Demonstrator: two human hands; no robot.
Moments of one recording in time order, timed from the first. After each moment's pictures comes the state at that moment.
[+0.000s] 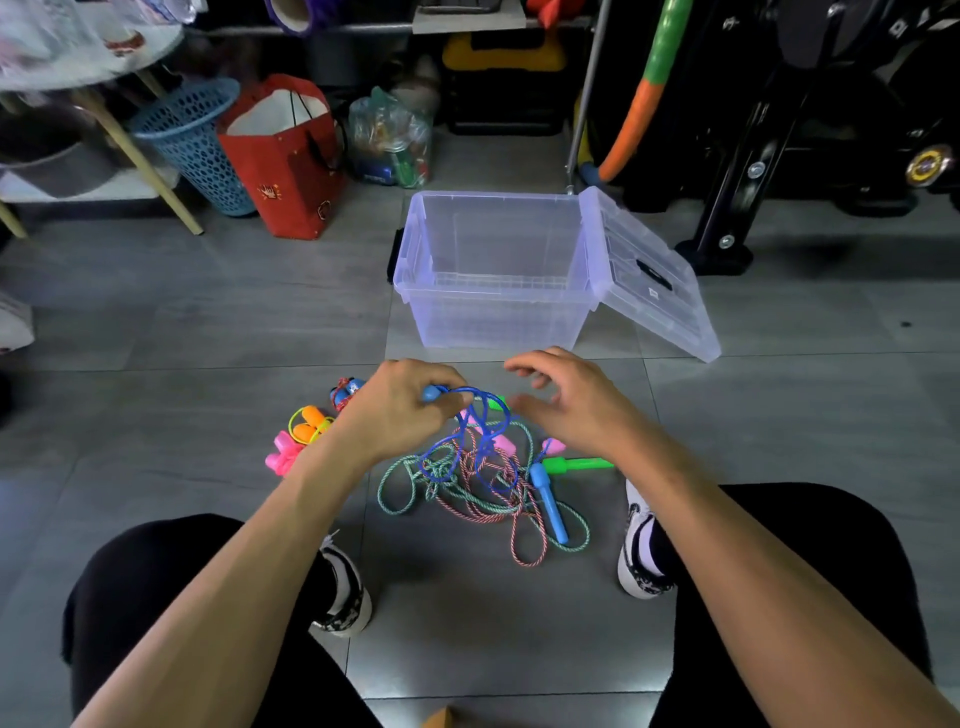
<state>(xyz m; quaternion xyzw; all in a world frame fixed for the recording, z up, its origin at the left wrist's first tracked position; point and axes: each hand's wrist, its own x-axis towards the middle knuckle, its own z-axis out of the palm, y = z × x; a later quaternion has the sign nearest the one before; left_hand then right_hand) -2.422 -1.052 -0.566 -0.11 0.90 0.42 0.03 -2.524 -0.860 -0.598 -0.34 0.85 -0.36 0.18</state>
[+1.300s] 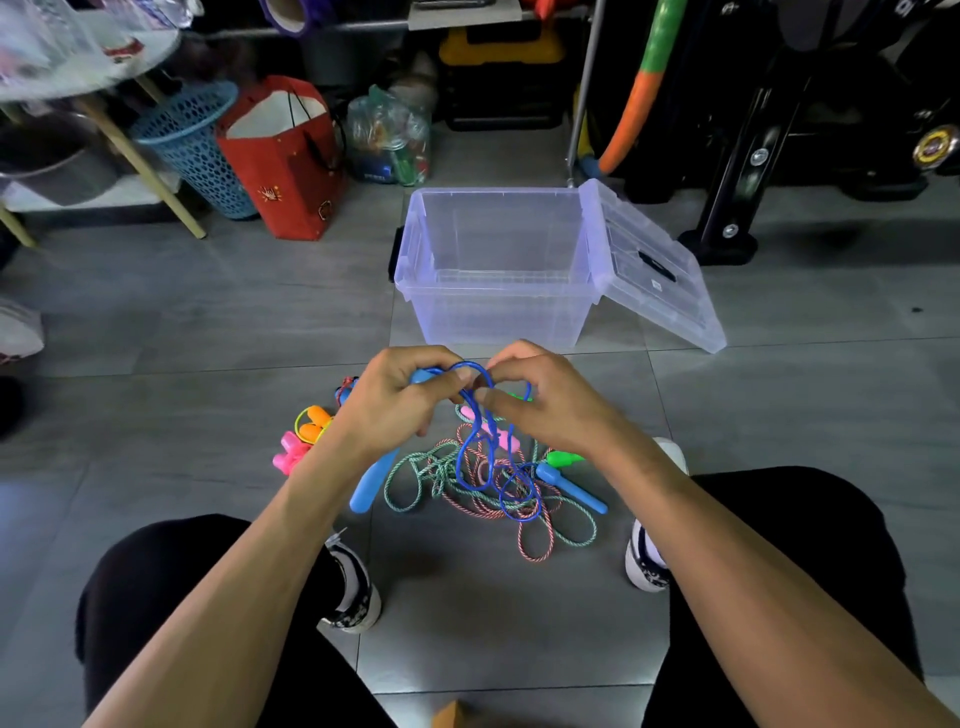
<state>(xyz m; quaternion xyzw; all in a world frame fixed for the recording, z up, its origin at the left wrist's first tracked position) -2.413 -1.045 -0.546 -0.14 0.82 0.56 -0.01 -2.512 -0.882 -0.596 -0.37 0.81 -0.42 0.19</state>
